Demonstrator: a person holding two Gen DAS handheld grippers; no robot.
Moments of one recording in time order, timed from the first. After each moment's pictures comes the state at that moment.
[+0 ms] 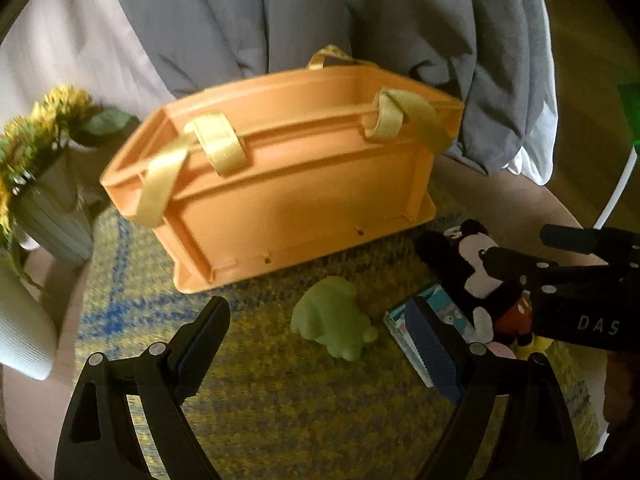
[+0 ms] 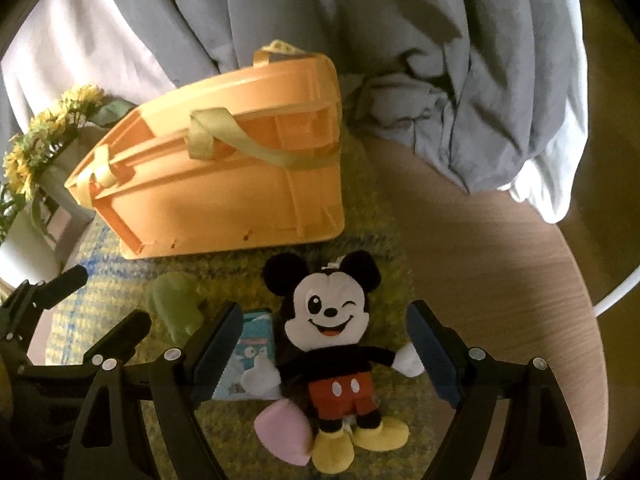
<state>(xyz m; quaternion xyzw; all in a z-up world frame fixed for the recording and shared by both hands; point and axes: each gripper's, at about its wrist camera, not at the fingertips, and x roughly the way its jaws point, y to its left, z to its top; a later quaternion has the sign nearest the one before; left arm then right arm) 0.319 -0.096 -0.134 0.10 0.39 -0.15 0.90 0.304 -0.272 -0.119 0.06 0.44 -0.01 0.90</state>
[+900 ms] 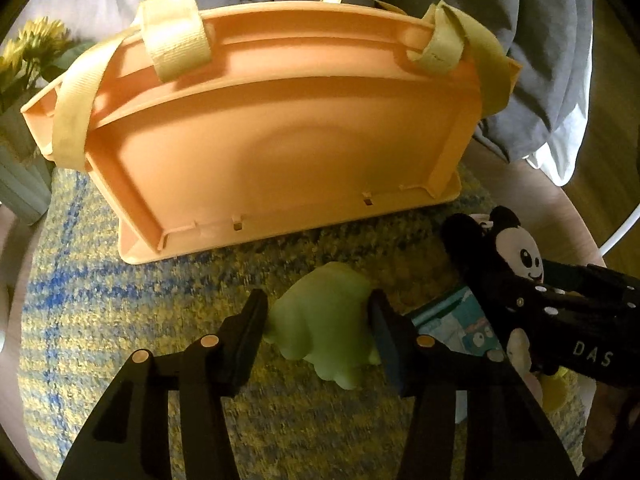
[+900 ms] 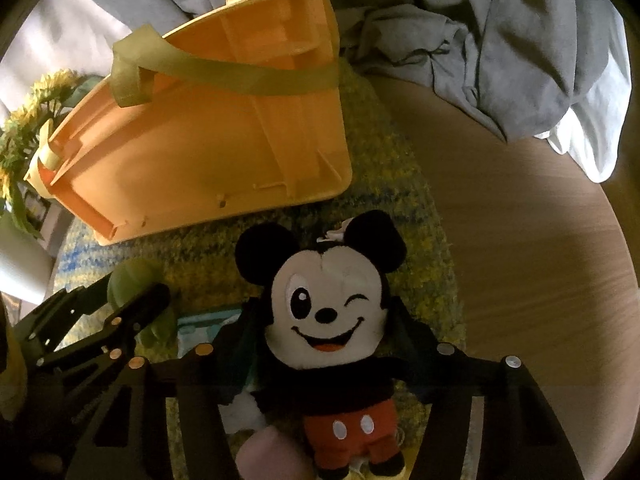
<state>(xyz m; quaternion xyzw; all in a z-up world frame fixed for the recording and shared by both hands) 0.361 -0.108 -0.183 0.05 0.45 -0.16 0.88 0.337 -0.278 -0.171 0.10 0.50 0.01 0.86</state>
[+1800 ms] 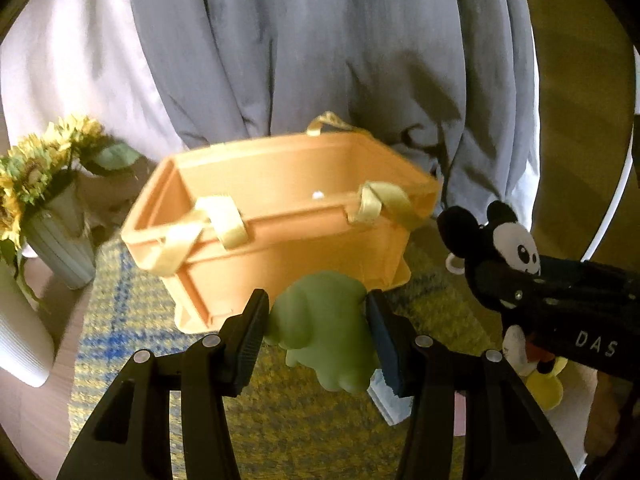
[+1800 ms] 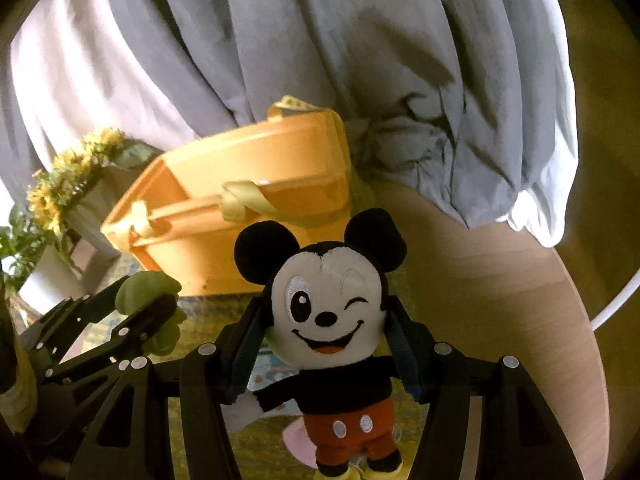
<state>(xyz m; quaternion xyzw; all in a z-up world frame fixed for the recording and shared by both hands) 0.306 -0.096 -0.083 0.05 0.31 -0.17 0.93 0.289 -0.272 -0.072 0.09 0.38 0.01 0.92</state>
